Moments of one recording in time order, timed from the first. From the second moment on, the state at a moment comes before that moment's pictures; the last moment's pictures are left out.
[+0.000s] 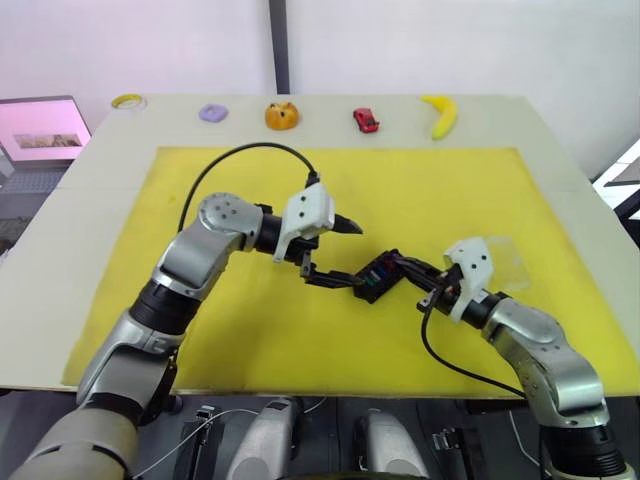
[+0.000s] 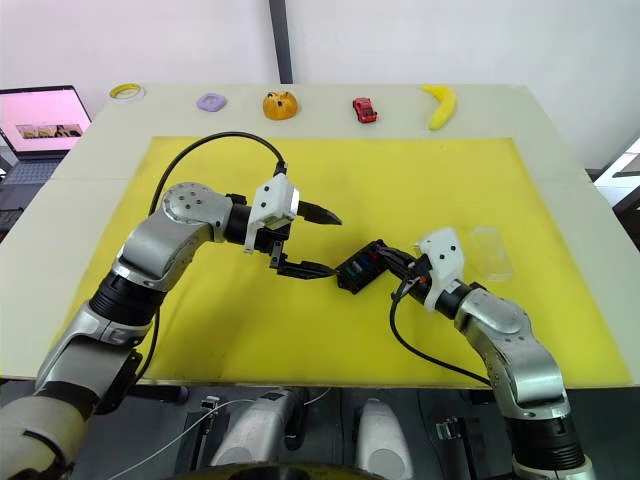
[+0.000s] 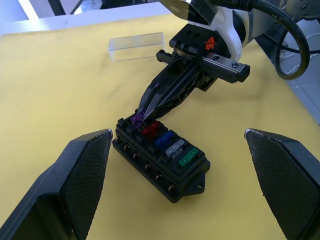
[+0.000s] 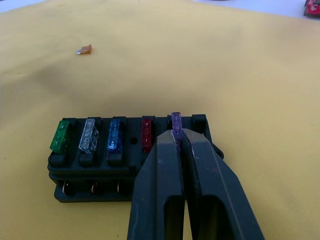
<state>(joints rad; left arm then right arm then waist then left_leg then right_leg) -0.78 0.47 -0.33 0.00 -0.30 0.41 -1.21 -0.06 -0.52 -0.06 -0.36 0.39 0.47 0.58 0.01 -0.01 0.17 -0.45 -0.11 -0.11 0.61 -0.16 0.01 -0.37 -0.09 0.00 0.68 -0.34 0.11</state>
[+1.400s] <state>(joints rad) -0.78 0.47 -0.33 0.01 -0.30 0.41 -1.20 -0.08 -0.52 -0.06 -0.36 0.37 0.48 0.59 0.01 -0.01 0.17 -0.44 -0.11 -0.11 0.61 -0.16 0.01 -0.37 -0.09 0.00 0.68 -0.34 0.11</state>
